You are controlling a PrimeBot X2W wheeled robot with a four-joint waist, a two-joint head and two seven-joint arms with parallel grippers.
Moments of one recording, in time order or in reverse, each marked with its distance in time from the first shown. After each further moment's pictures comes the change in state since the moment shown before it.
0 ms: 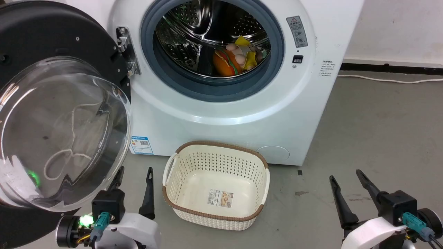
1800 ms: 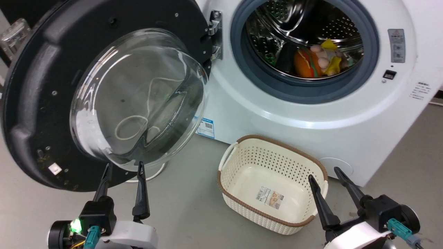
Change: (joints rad) left arm 0.040 0.002 -0.008 -0.077 -0.021 0.063 -0.115; right arm -0.014 0.000 0.102 0.031 0.041 0.000 -0.117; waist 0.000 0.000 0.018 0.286
